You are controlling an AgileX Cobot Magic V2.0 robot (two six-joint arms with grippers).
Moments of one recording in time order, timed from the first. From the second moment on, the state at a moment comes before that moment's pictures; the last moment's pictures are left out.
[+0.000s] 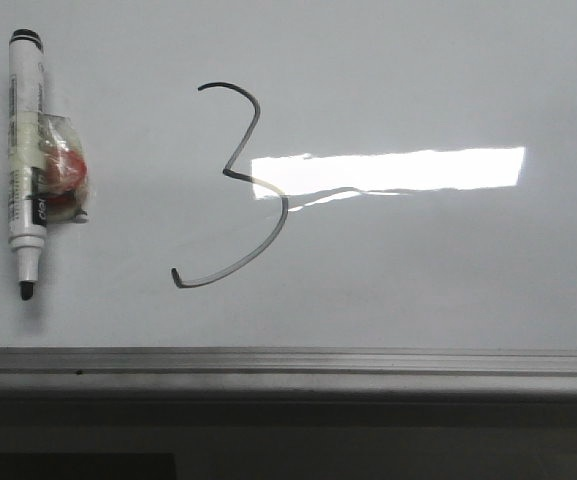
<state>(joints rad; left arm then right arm) -0.77 0.20 -0.17 0.14 -0.02 -0.14 1.00 0.32 -0.25 -0.01 0.13 -0.14</state>
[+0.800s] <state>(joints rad) -0.19 0.00 -0.03 0.05 0.27 -0.02 1.00 0.32 -0.25 -0.01 0.12 -0.14</state>
